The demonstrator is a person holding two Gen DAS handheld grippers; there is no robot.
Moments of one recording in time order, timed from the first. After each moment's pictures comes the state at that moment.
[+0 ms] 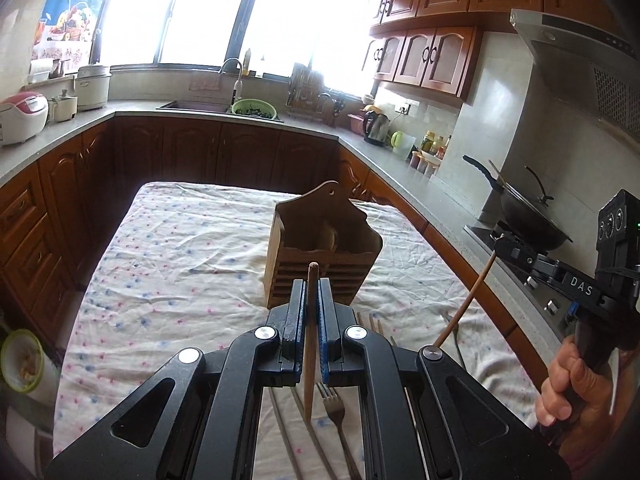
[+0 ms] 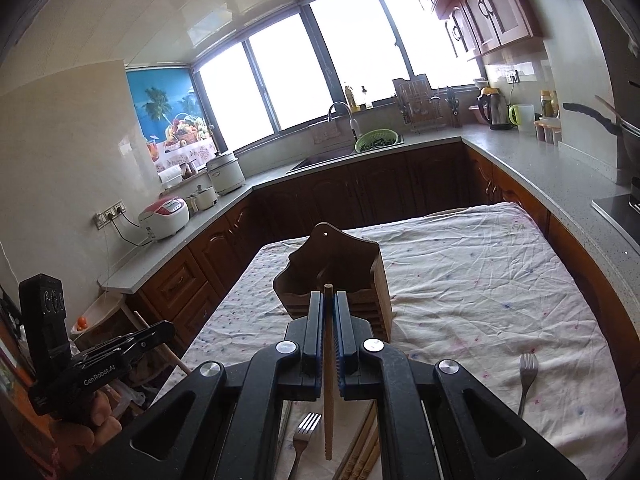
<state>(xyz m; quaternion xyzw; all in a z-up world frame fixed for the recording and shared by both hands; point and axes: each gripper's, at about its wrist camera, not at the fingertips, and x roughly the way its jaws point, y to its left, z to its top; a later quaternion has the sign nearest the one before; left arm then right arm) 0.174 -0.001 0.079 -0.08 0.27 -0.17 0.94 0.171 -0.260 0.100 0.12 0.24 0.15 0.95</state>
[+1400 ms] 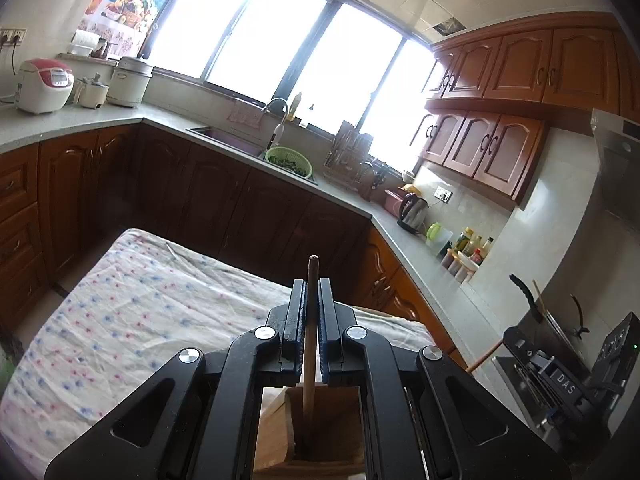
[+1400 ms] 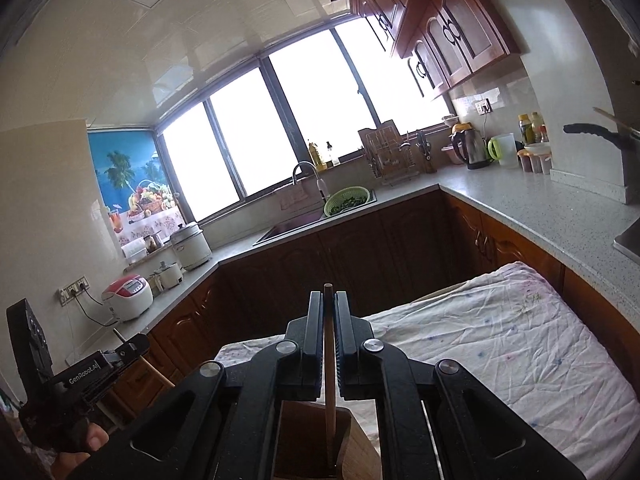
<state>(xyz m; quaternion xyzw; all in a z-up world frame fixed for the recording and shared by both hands) 0.368 -0.003 0.081 -0.21 0.20 -0.10 0.95 0.331 -0.277 0.098 0.18 0.15 0.08 0.97</state>
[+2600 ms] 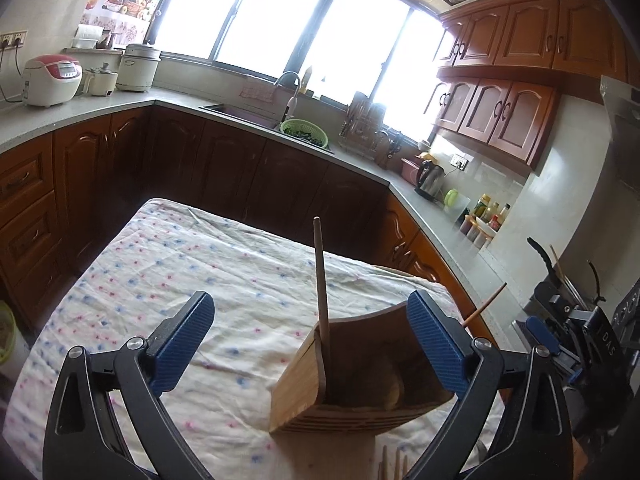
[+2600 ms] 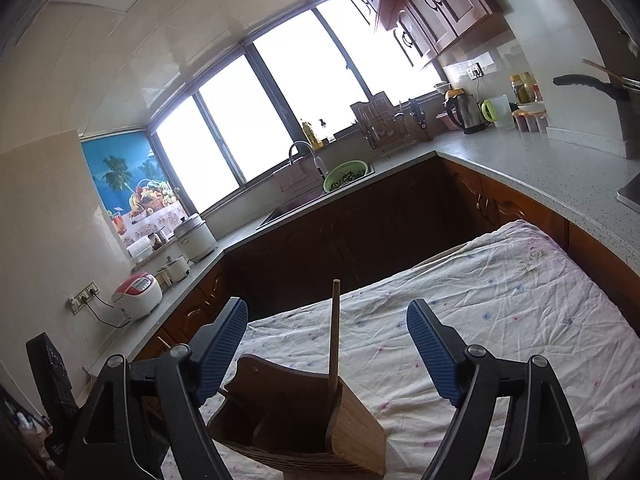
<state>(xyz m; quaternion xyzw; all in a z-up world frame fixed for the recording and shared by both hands) 0.333 -0.006 0.065 -0.19 0.24 -0.08 0.95 0.324 -0.293 0.083 0.22 0.19 0.10 0.95</state>
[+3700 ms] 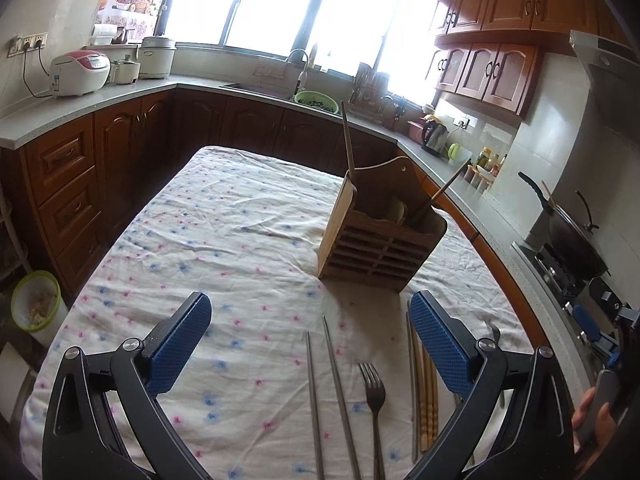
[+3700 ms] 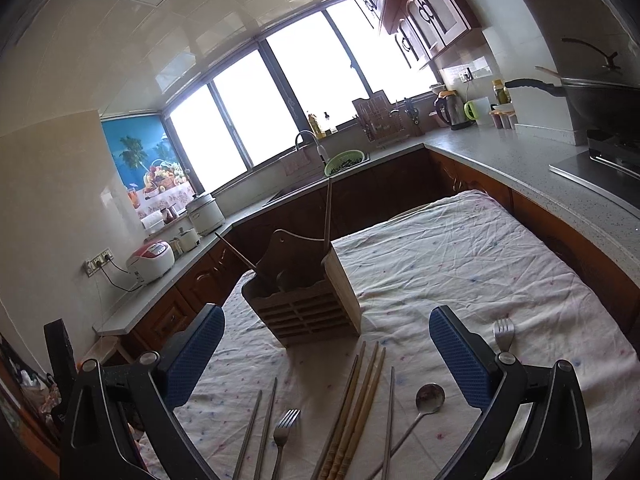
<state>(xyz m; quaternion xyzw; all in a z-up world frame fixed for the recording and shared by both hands) 0.159 0.014 0.022 -0.14 0.29 -0.06 0.94 0.127 -0.308 0.056 0.19 0.20 0.10 0.95</state>
